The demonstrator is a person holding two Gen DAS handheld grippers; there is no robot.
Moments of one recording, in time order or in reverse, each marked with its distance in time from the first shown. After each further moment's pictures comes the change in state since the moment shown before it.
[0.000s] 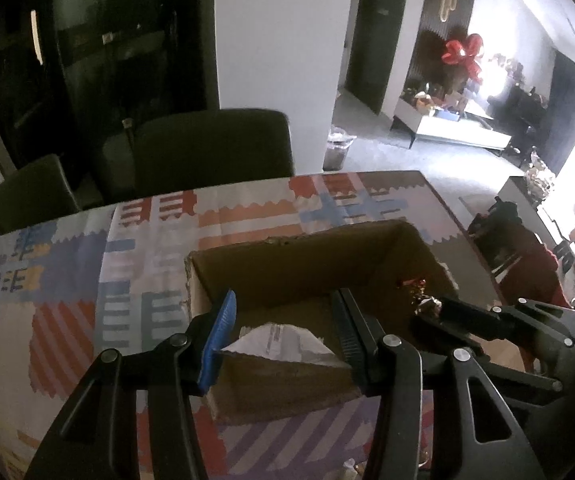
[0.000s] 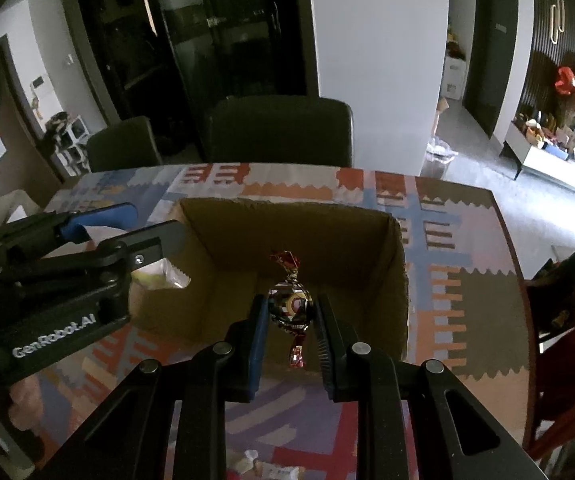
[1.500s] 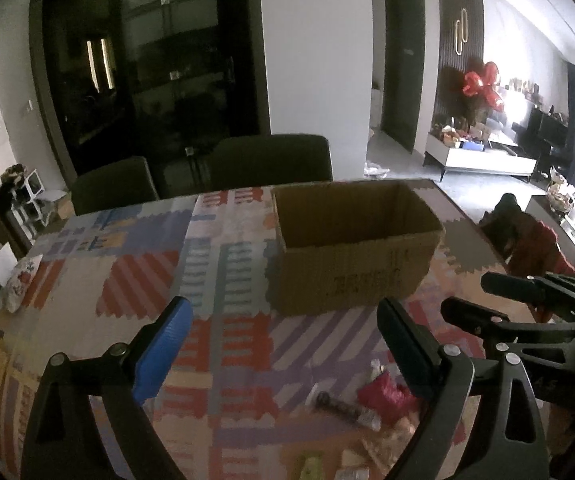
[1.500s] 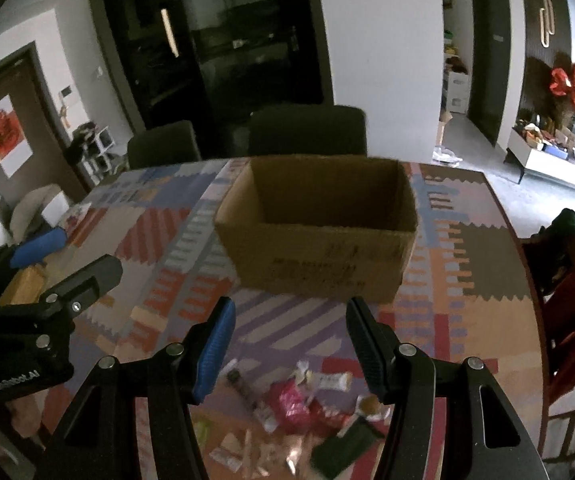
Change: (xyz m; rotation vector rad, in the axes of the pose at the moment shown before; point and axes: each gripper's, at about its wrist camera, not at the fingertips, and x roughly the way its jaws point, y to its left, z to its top) left arm -0.157 0.003 -0.170 -0.023 -0.191 0.159; right arm -0.108 0.048 -0.127 -0.019 -0.092 0.063
